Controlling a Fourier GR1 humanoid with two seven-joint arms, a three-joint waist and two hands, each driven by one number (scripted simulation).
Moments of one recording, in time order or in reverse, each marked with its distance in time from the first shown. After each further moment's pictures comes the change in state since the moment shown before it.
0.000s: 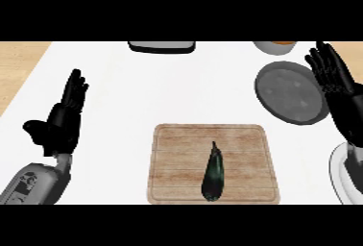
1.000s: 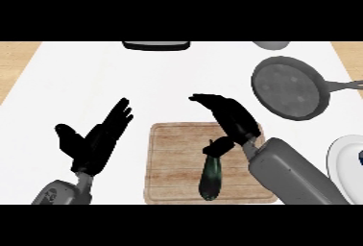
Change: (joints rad) left arm 0.091 -0.092 -0.103 -0.032 0.194 -0.269 0.158; right arm -0.294 0.228 0.536 0.277 0.621 -0.050 0.504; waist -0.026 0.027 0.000
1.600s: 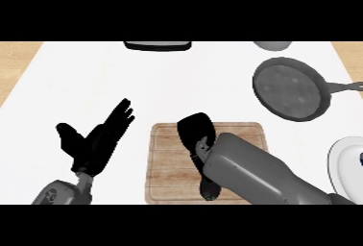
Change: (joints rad) left arm 0.002 -0.003 0.002 -0.001 0.005 -0.018 0.015; right arm -0.252 0.170 0.229 0.151 -0.008 0.644 0.569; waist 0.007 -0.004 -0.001
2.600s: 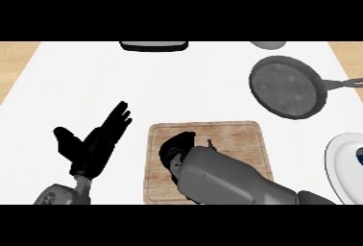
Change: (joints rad) left arm 0.033 -0.017 0.029 0.004 -0.024 -0.024 -0.013; right arm -0.061 0.140 0.153 0.132 -0.210 0.097 0.232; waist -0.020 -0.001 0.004
